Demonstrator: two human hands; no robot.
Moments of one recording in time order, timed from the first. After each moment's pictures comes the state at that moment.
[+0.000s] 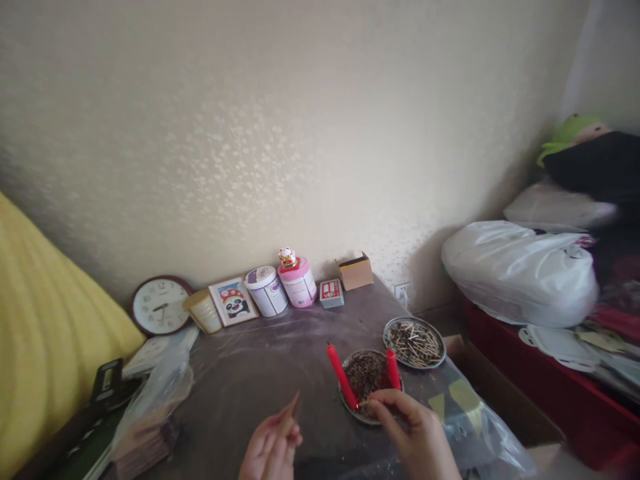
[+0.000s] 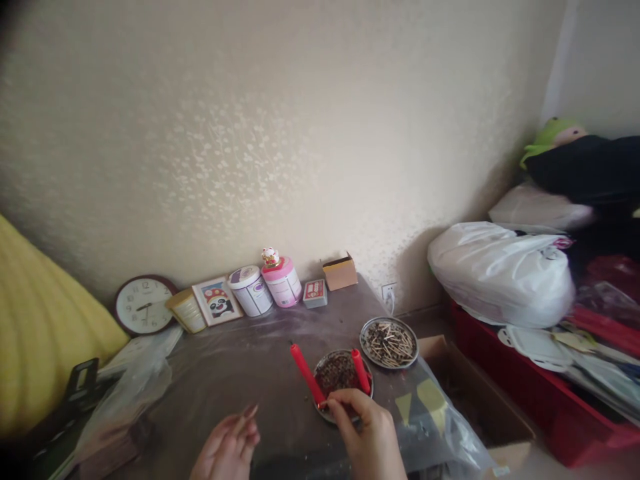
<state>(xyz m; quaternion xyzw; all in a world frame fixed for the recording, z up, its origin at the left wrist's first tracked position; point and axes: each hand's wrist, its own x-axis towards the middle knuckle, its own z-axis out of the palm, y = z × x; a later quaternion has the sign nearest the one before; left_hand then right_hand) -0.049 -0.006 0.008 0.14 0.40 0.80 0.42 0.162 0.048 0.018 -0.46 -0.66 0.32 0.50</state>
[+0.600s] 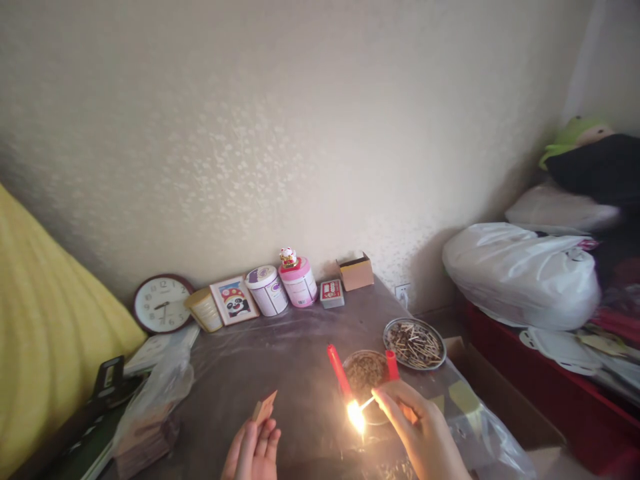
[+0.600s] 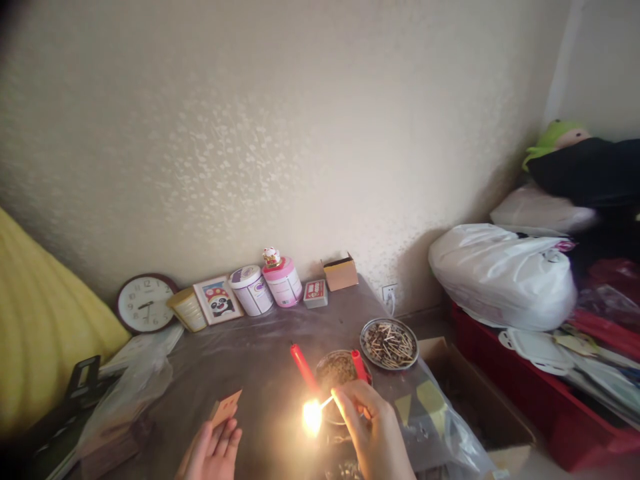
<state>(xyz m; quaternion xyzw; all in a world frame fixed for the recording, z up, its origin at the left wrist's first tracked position) -0.090 -0.003 -0.009 -0.02 0.39 0.82 0.42 0.173 0.050 0.036 -0.41 -0.66 0.39 0.49</state>
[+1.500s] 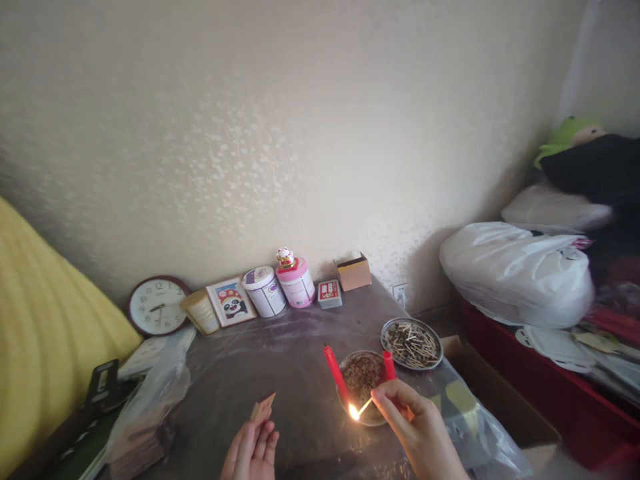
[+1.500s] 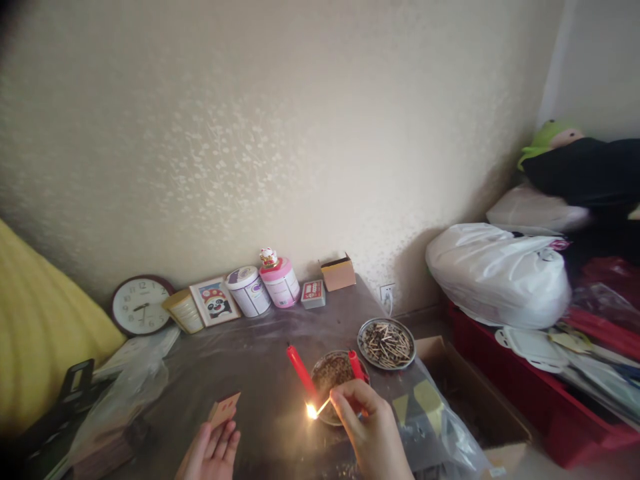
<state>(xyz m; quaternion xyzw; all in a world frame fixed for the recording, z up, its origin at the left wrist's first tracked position) -0.106 -0.002 -0.032 0.01 0.40 0.80 0.45 0.171 0.052 0.037 -0.46 -0.63 0.41 0.48</state>
